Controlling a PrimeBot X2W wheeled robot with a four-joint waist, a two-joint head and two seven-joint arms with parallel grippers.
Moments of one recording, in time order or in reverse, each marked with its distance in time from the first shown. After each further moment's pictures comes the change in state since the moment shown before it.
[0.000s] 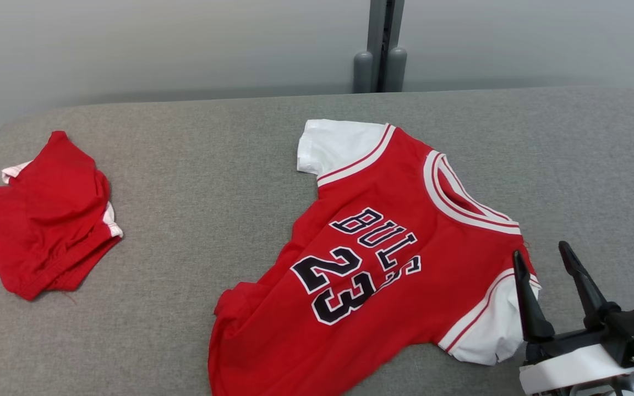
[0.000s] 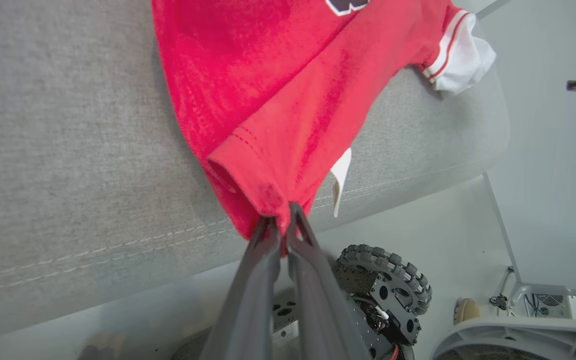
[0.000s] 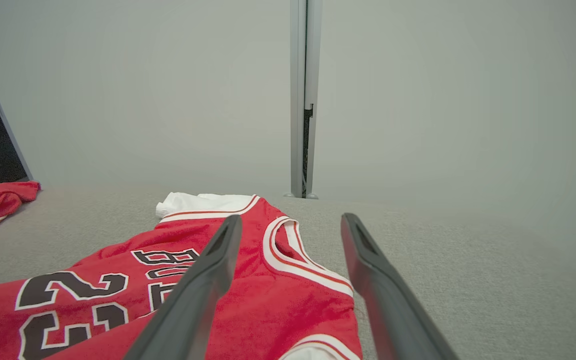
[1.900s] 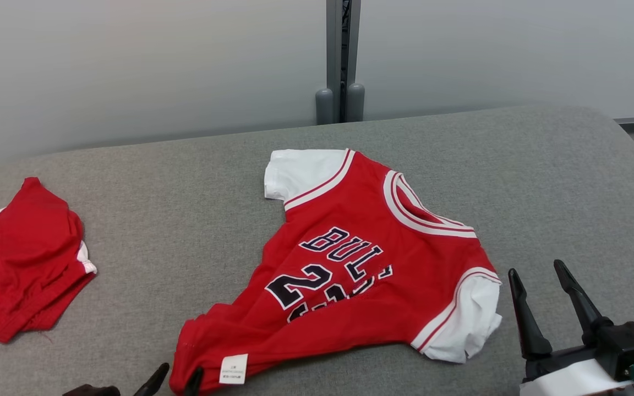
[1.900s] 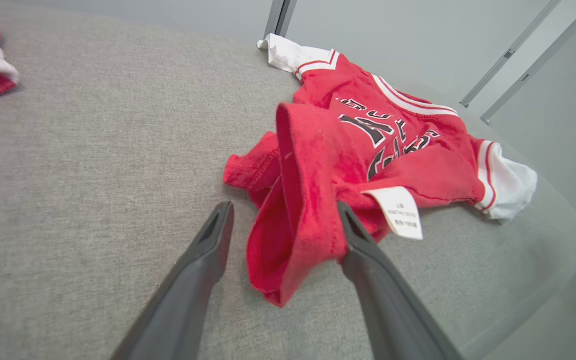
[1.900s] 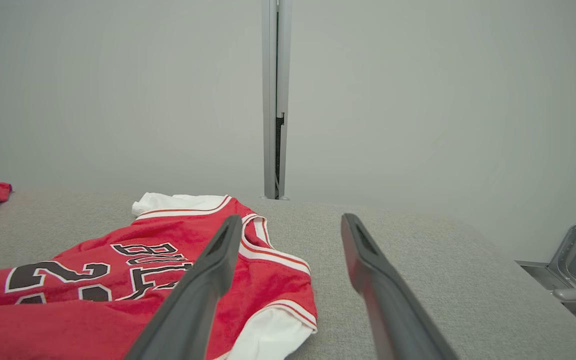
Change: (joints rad) left arm -0.196 -0.179 0.069 0.468 0.186 -0.140 -0.424; right arm 0.034 0.001 0.004 0.024 -0.035 0.000 0.000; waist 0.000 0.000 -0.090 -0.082
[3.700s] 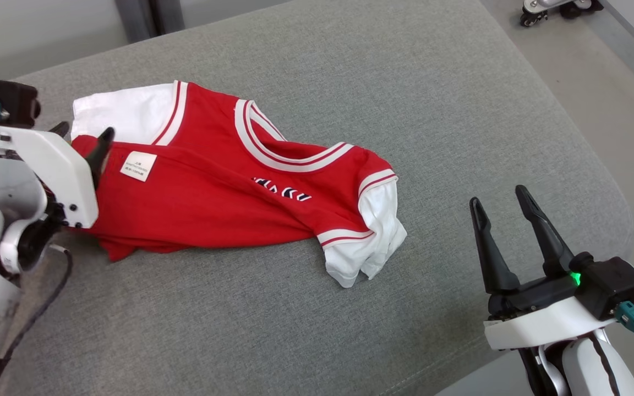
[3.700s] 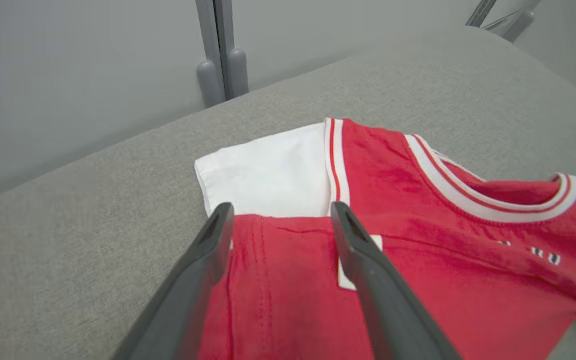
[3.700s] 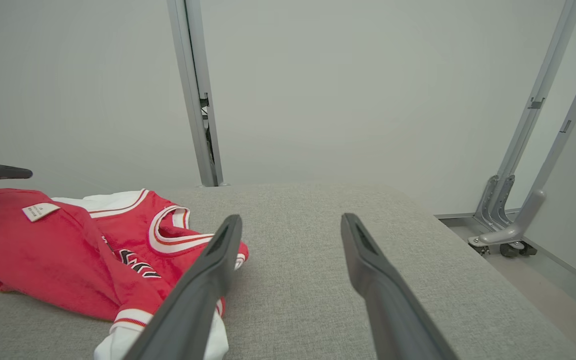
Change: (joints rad) left arm -0.747 0.130 0.082 0.065 0.116 0.136 0.685; right arm -0.197 -0.001 0.134 -0.027 0.143 0.000 0.000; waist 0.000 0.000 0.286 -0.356
